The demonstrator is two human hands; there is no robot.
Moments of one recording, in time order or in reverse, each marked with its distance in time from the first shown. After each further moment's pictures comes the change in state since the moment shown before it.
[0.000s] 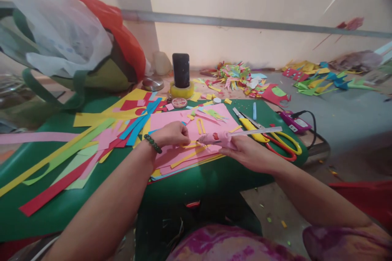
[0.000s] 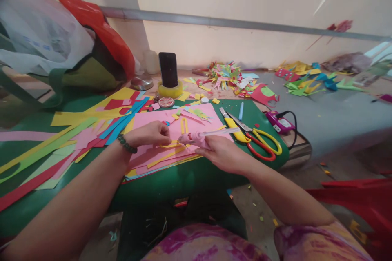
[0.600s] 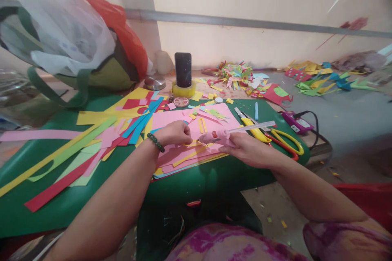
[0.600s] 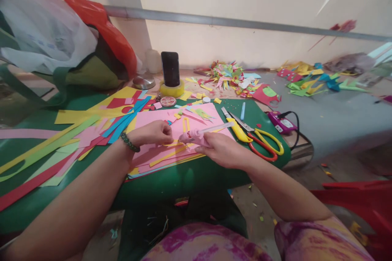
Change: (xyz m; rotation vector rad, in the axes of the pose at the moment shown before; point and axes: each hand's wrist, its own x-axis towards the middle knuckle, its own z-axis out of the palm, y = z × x) left_hand -0.001 -0.002 0.001 0.001 -0.008 0.020; right_hand 0.009 -0.002 -0.007 -0.008 -0.055 -0.008
